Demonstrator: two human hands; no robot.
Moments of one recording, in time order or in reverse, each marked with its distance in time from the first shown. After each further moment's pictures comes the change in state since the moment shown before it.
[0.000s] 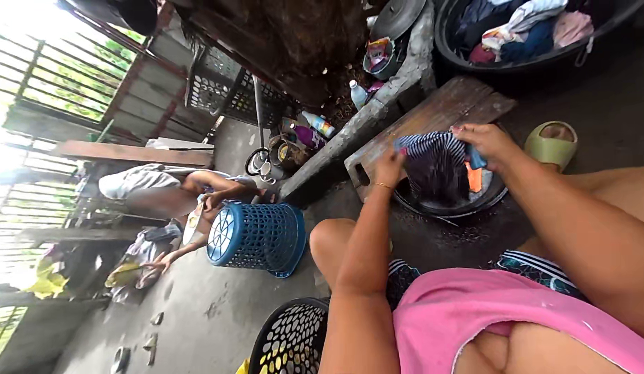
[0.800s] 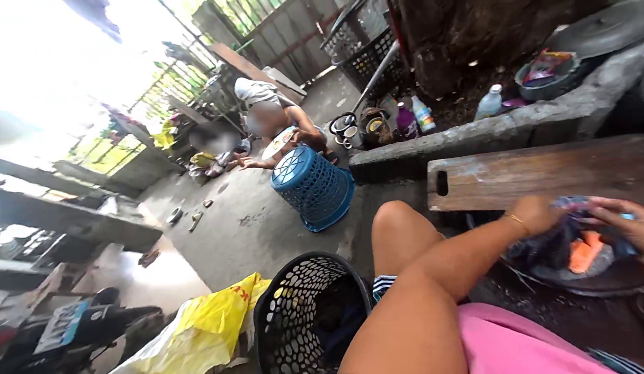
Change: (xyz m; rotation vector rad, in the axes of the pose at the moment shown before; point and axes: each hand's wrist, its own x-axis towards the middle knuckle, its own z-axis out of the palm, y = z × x) left_hand -0.015 0.034 0.035 0.108 -0.173 -0.009; right_hand 0.014 0.036 -0.004 -0.341 -0.140 0.011
